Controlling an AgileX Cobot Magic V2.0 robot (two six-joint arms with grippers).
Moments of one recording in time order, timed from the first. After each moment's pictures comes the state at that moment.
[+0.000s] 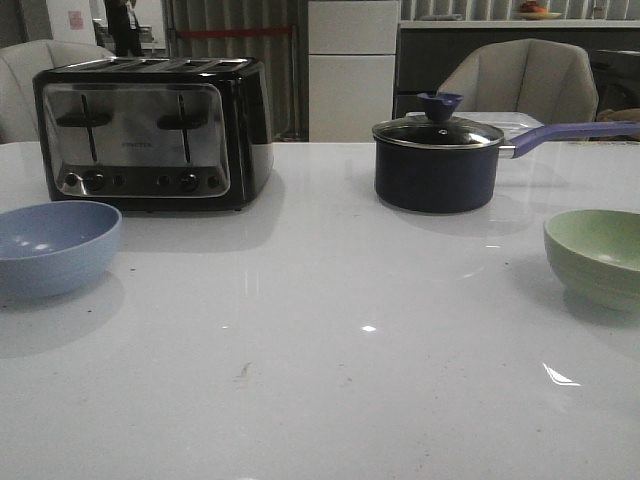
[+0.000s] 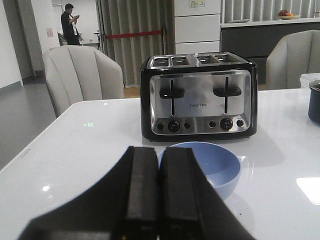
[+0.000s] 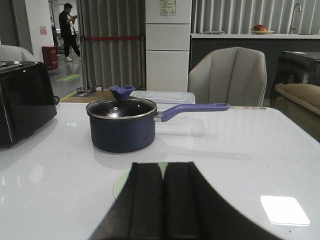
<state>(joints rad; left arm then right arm) -0.05 -0.01 0.00 0.08 0.05 -0.05 0.01 -0.01 0.03 -0.02 -0.04 0.07</state>
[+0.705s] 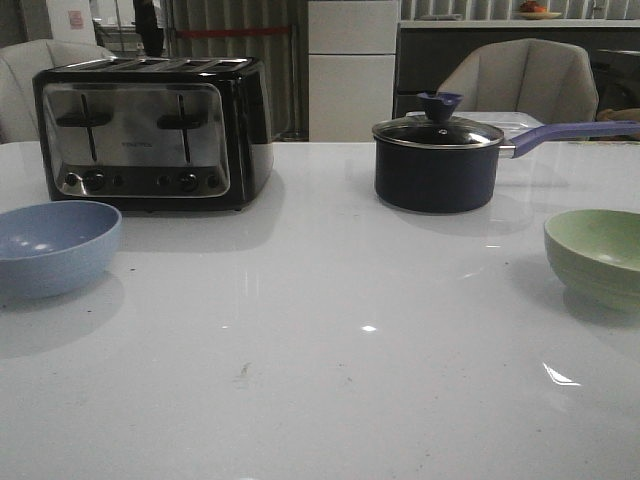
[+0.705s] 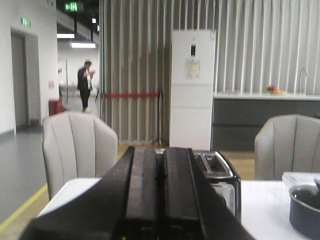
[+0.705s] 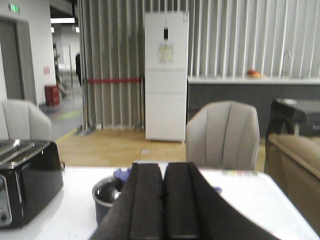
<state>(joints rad) -0.05 0.17 -0.52 0.01 0.24 -0.05 0.01 0.23 -0.62 -0.02 0.31 0.07</state>
